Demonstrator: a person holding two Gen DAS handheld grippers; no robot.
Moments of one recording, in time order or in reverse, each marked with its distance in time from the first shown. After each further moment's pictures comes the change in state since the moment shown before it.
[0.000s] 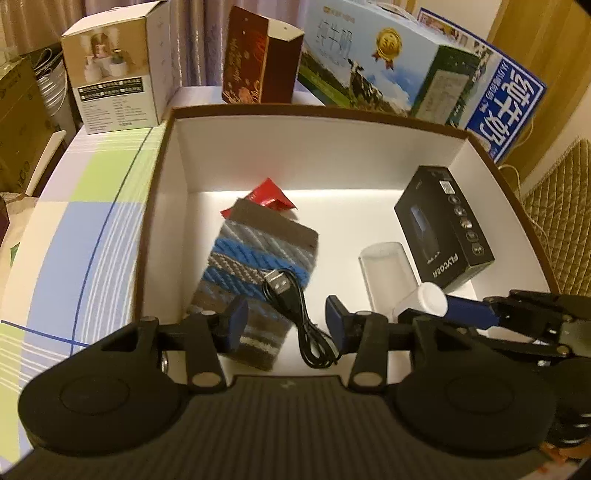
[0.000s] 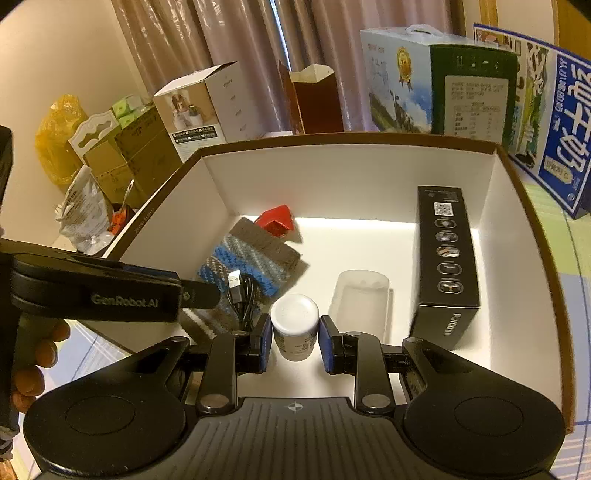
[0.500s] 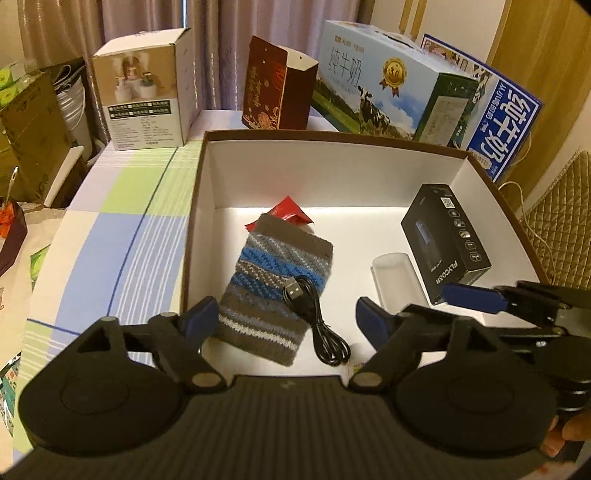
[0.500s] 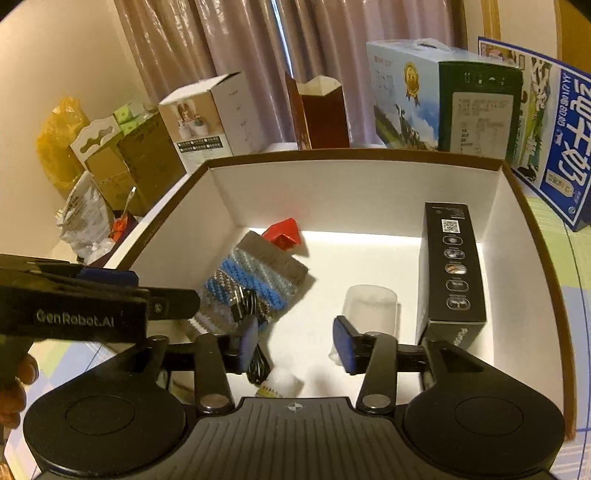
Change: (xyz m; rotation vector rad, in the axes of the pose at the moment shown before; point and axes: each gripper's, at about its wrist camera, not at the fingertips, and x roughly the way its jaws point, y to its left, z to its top) left arm -0.036 0.008 -0.013 -0.006 -0.076 0.038; right arm -0.008 0.009 0.002 -0.013 -0.043 -0.009
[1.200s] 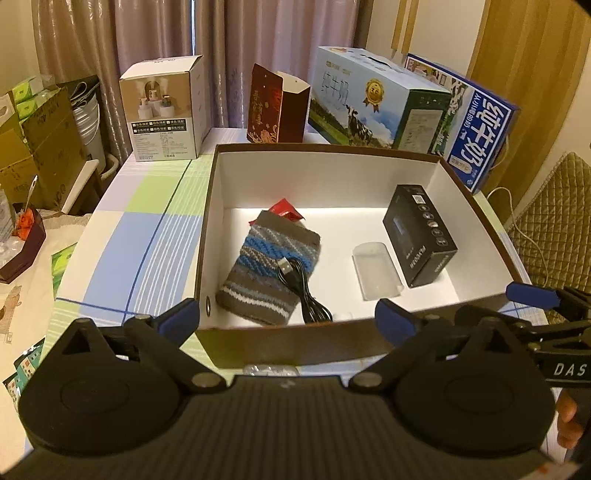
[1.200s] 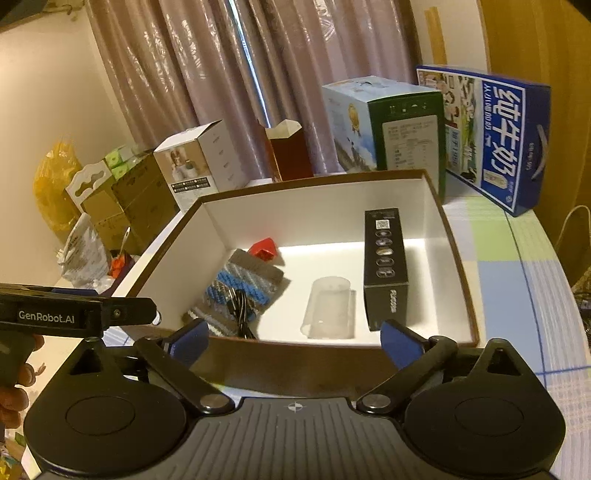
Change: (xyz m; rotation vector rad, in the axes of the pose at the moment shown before) left arm -0.068 -0.020 -0.034 0.007 -0.062 0.027; right arm -0.091 -0.007 -0.035 0.086 -0.118 -0.039
